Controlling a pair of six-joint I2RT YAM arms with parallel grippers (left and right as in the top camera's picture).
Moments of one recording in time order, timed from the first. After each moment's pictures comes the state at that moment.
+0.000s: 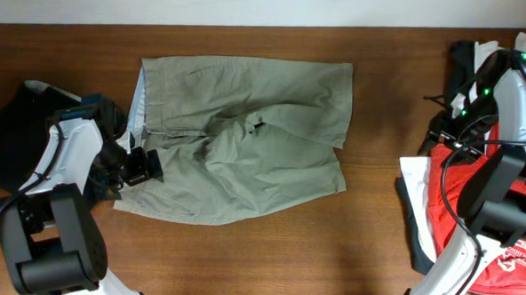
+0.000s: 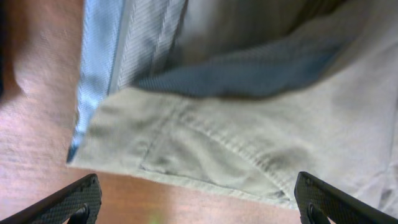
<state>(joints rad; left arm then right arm) 0.20 1.83 1.25 -1.13 0.12 -0.16 -0.36 2.20 1.95 -1.66 -0.23 0.01</state>
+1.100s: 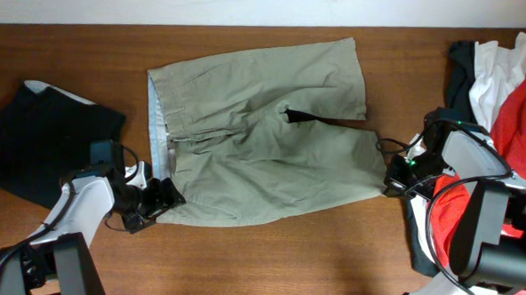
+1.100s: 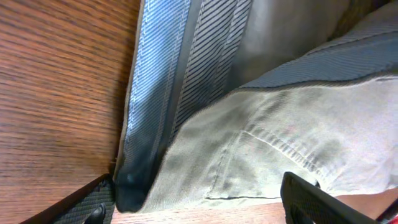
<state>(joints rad) 0.20 1.57 0.77 -0.76 0.40 -0.25 -0.21 1.85 1.14 -1.00 -0.25 0.20</state>
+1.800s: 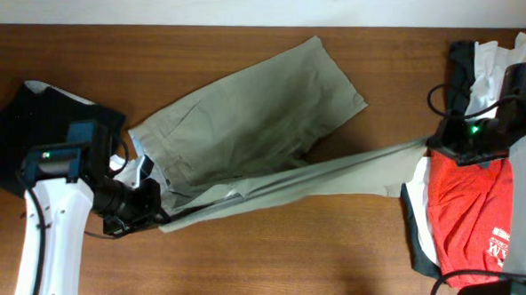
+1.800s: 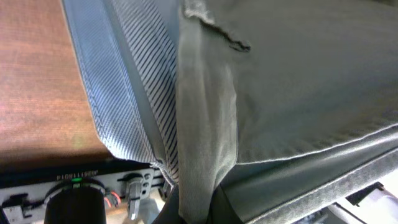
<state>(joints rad) 0.14 1.33 1.18 -1.55 0.44 -0.10 -0.32 1.55 1.56 -1.30 -0.35 0.11</state>
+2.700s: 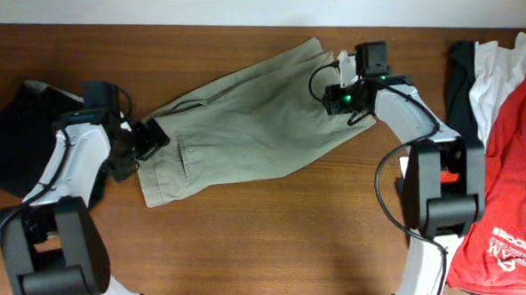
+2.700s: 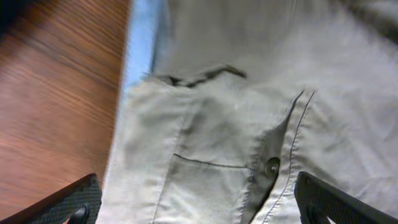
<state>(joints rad) 0.15 1.77 1.21 -0.82 0.19 -0.53 0.11 2.19 1.61 -0.53 -0.23 -0.02</state>
